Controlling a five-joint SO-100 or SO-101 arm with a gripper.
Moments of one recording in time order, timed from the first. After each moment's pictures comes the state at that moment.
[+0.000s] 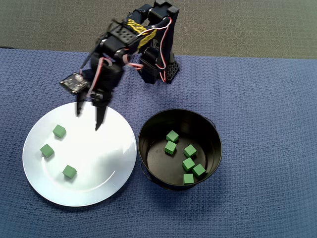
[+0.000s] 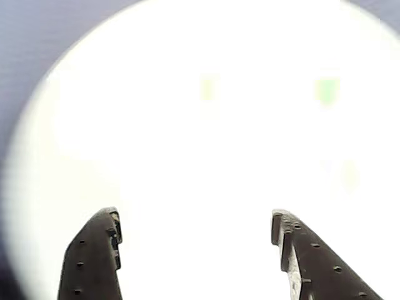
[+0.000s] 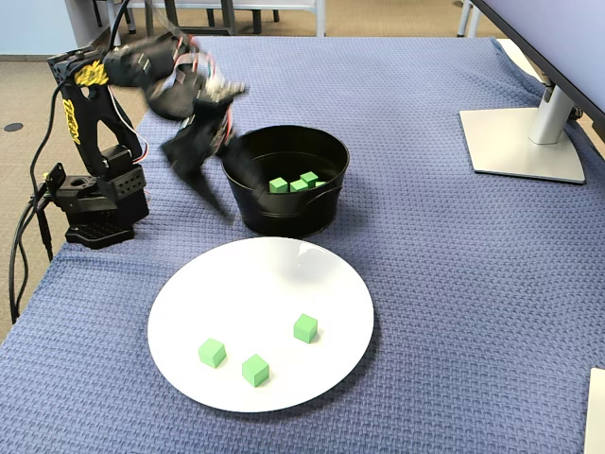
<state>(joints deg) 39.9 105.0 96.9 54.3 -97.0</state>
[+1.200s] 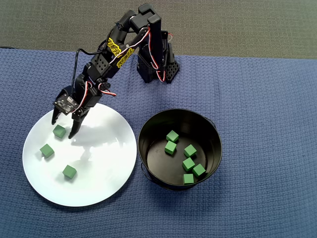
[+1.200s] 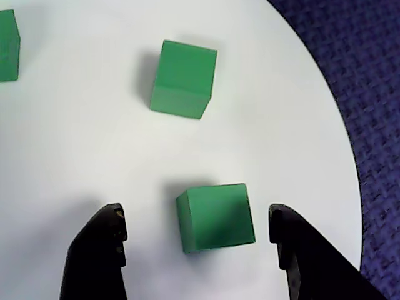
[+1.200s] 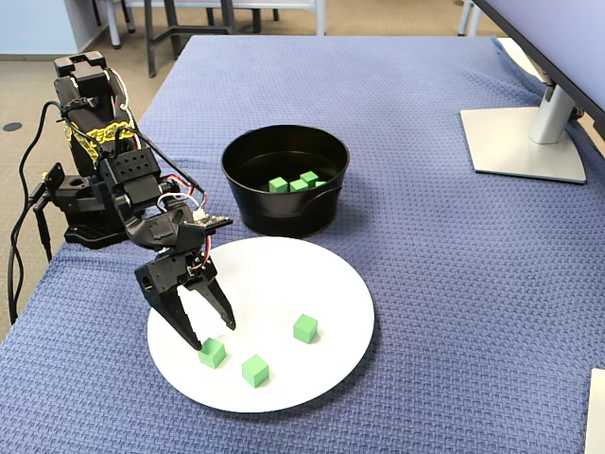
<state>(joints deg) 51.8 85.3 125.6 -3.0 -115.6</state>
